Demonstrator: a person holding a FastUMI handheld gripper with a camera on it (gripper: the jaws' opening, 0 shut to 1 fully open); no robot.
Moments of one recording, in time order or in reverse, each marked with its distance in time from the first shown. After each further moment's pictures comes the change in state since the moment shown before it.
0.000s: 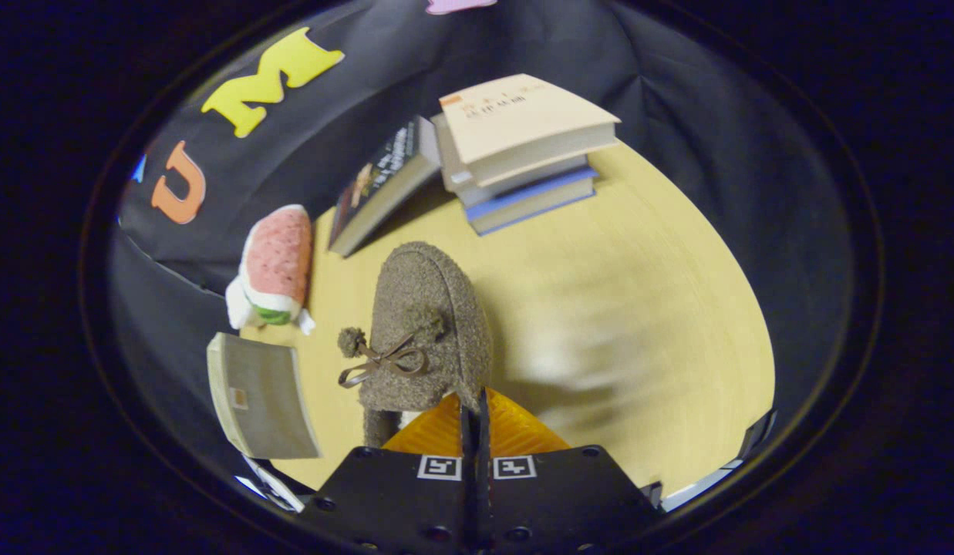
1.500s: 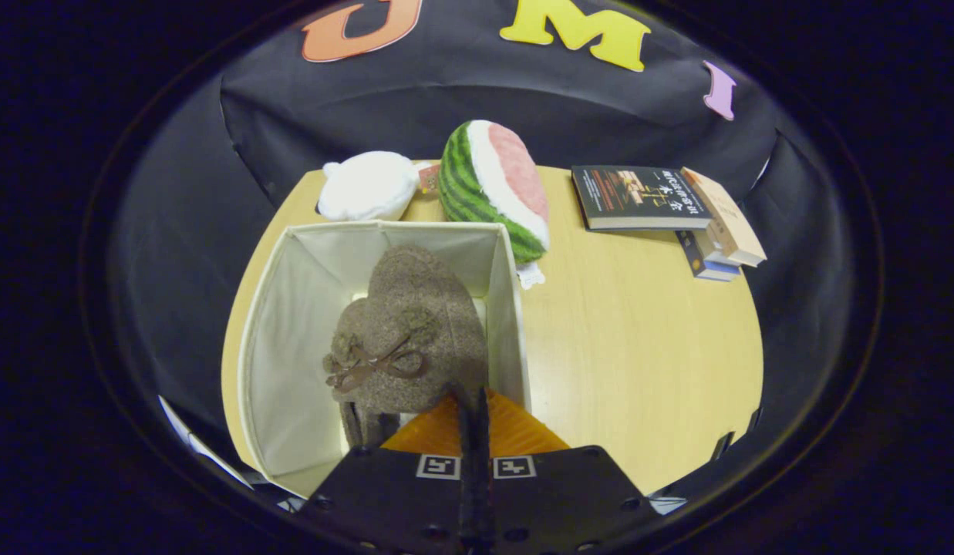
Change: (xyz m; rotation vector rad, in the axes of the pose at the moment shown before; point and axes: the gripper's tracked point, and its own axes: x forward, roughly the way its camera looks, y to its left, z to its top) arm 0.091 0.364 -0.146 -0.411 -0.026 -0.303
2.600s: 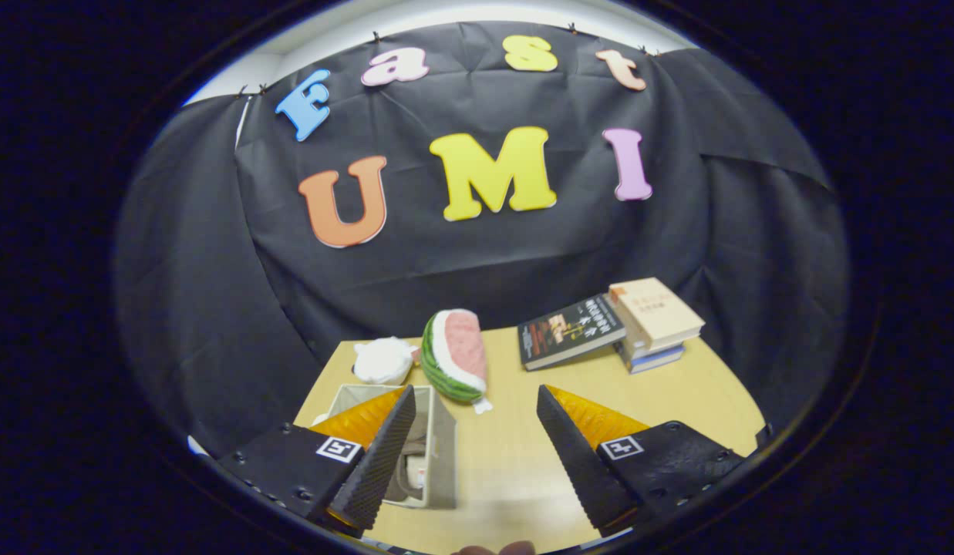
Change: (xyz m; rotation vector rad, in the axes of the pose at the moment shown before) arm -0.219 -0.176 0.047 0.184 -0.701 0.125
